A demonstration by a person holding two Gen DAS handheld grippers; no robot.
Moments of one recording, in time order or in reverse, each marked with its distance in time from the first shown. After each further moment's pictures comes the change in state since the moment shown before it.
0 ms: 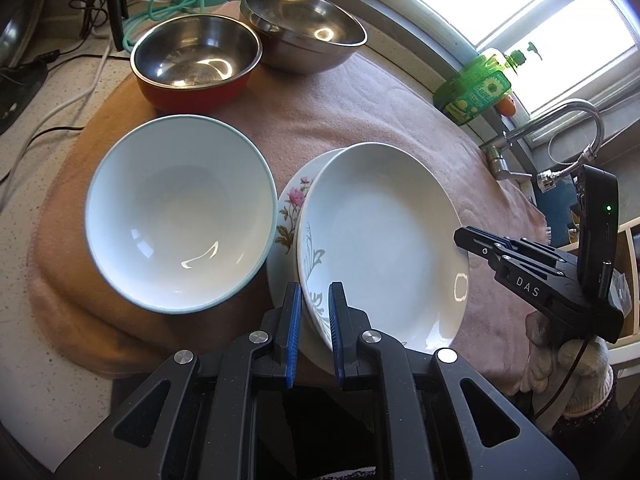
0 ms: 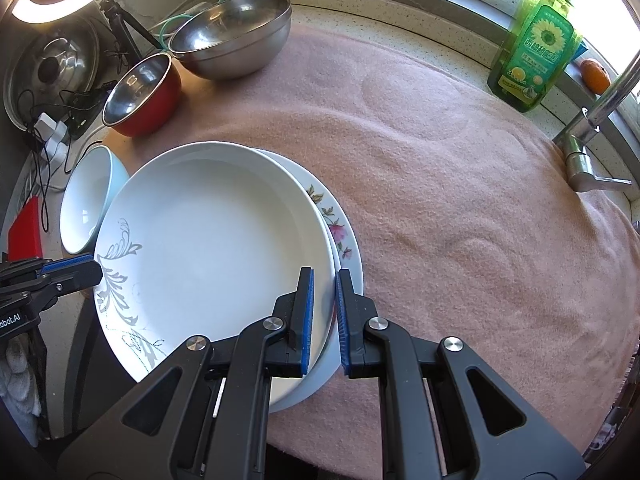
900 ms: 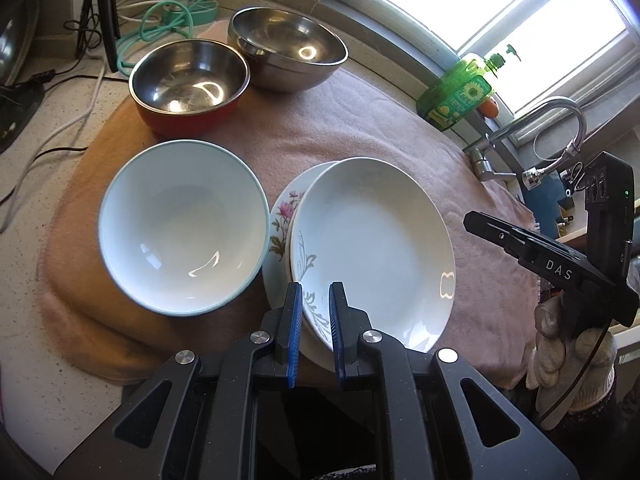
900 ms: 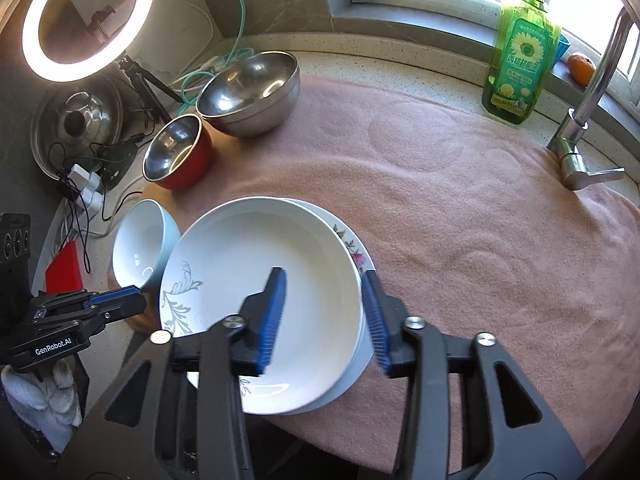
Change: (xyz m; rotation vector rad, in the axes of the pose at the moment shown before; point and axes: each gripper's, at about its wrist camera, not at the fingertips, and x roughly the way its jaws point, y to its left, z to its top) left arm -0.022 0.000 -0.001 0.046 -0.033 -0.032; right arm -0.056 -0.003 0.000 0.095 -0.157 0.106
